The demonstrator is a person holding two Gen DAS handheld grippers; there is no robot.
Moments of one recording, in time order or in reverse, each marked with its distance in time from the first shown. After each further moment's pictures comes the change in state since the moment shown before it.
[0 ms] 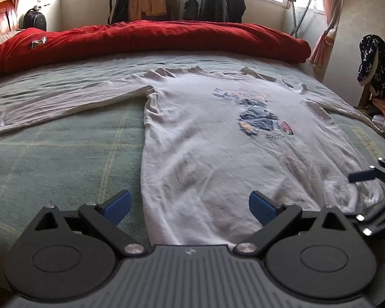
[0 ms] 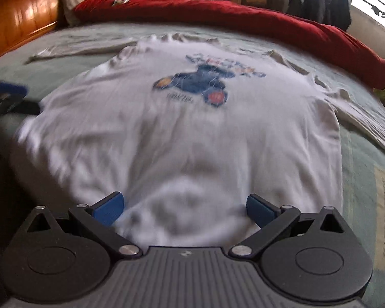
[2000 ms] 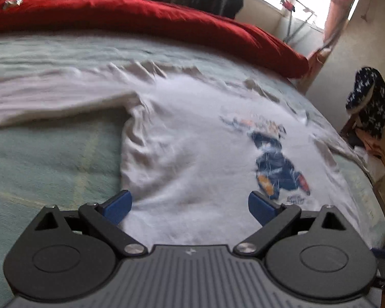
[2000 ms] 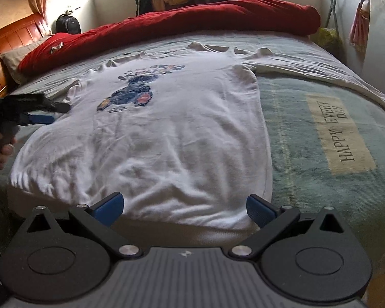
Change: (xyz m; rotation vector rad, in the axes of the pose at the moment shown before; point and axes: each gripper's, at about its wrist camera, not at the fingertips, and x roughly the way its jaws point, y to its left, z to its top) left arm 0.101 0.044 0.075 -0.141 0.049 -0.198; right arm -0.047 -0.041 -0.040 0.388 -0.067 -0.097
